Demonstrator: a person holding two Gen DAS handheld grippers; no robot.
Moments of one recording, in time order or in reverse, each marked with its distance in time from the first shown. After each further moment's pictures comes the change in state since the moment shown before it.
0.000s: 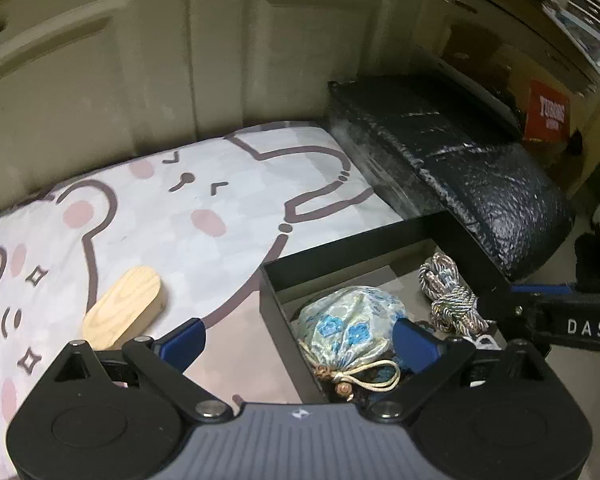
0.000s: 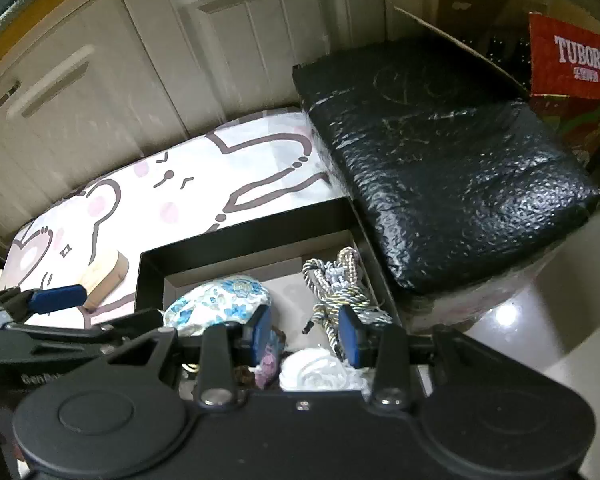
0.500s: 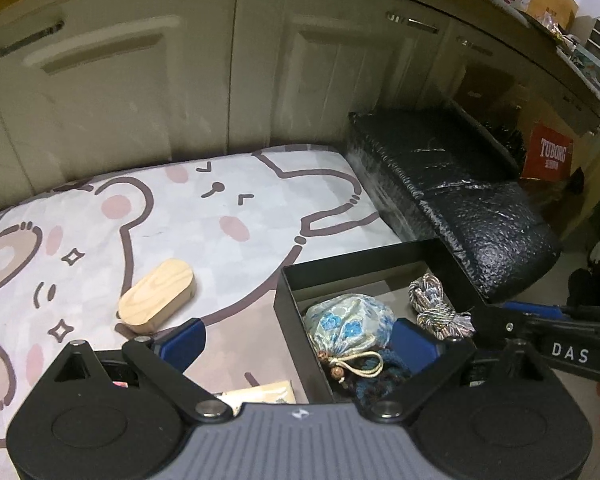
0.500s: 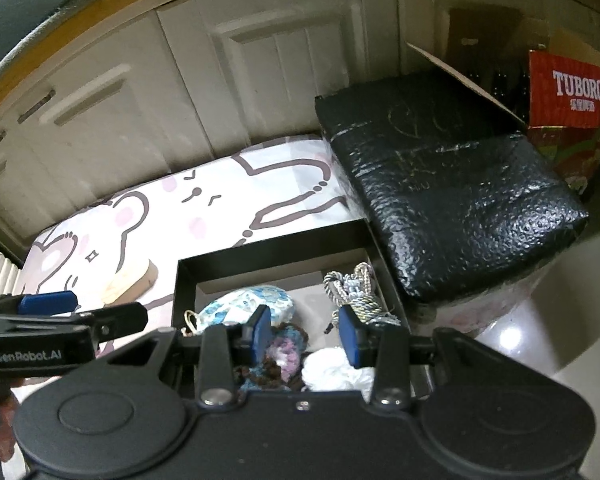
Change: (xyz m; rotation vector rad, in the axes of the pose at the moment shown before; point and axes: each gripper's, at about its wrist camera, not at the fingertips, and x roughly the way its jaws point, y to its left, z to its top) left arm -0.055 0.004 -0.004 -0.084 -0.037 0.022; right arm -0.037 0.015 -0.006 -0.034 -0.071 0.022
